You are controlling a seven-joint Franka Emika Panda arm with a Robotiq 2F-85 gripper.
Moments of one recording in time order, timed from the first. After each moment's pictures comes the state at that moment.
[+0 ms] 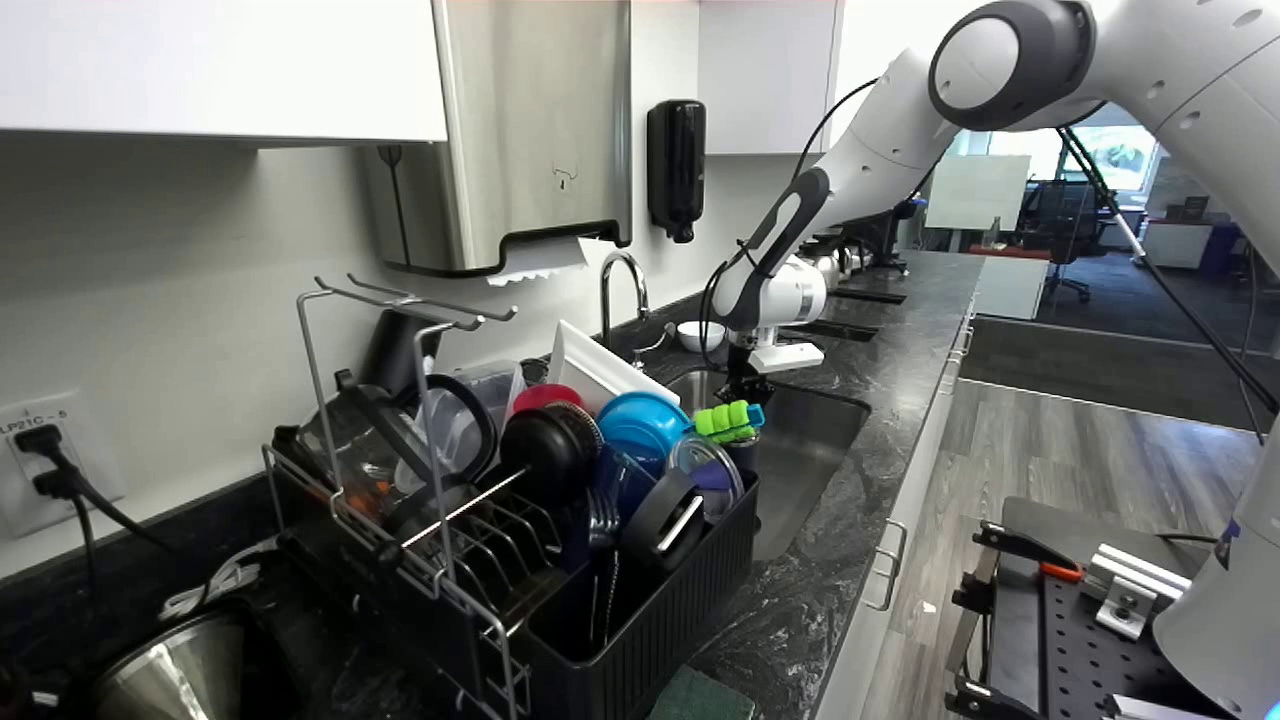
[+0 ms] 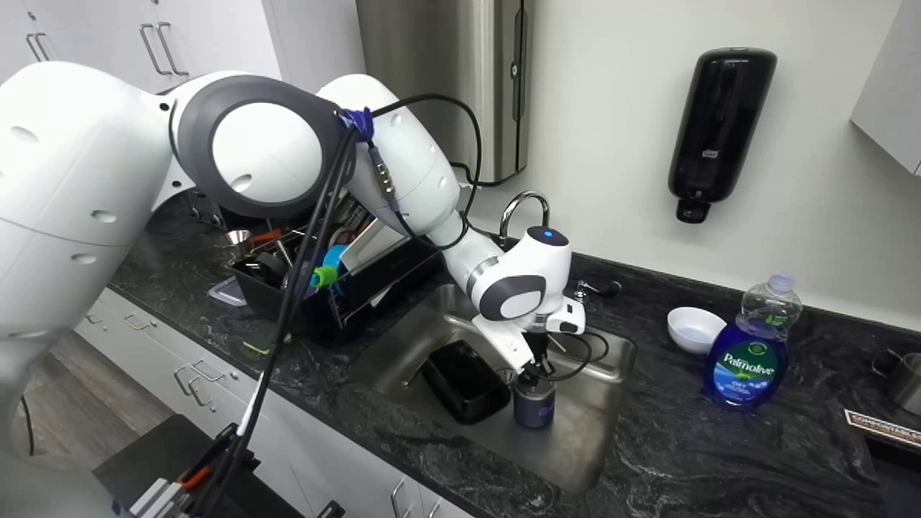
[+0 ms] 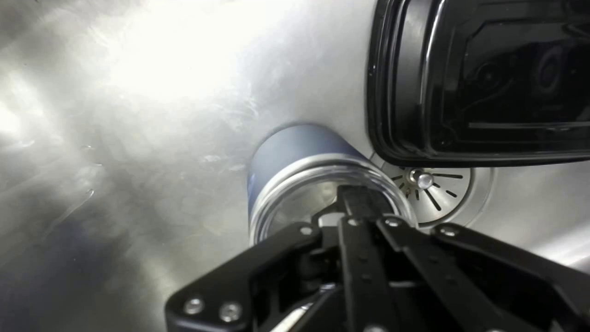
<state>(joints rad) -0.36 0.81 -0.05 -1.76 0.19 2.55 -0.13</state>
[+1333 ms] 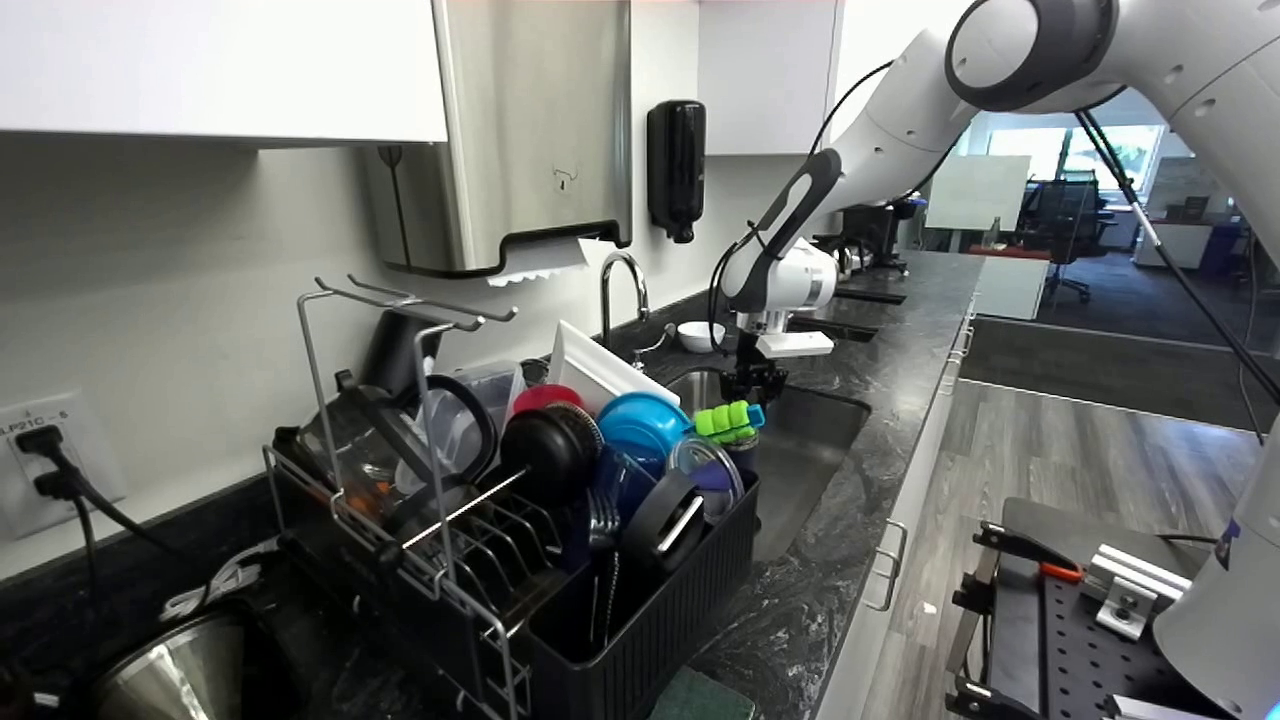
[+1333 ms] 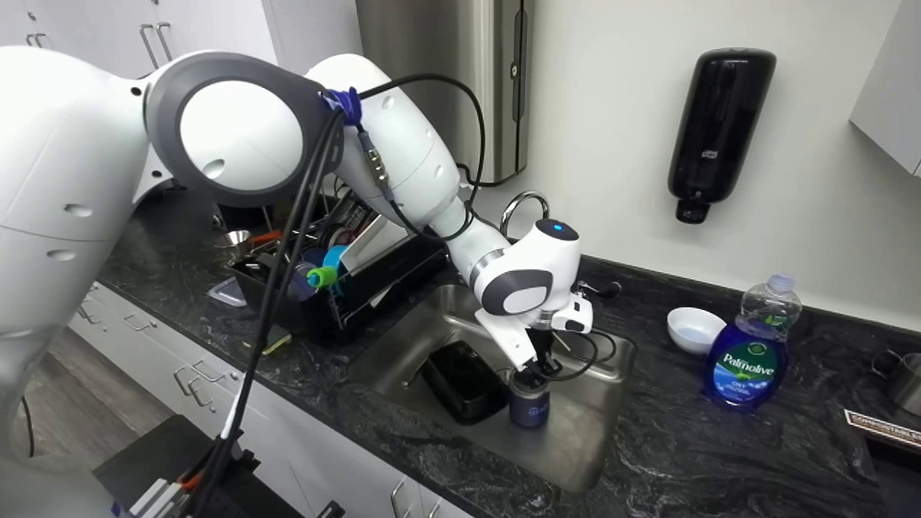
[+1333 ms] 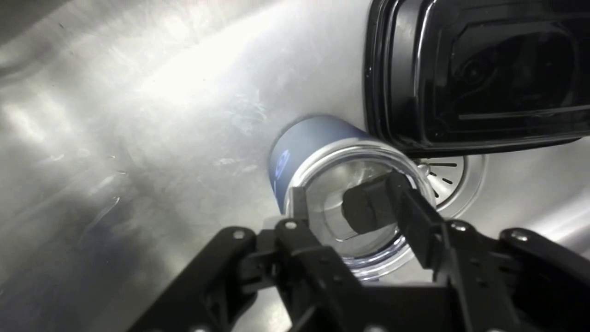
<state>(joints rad) -0.39 0.75 -0.05 -1.79 0.21 2.52 -0.13</state>
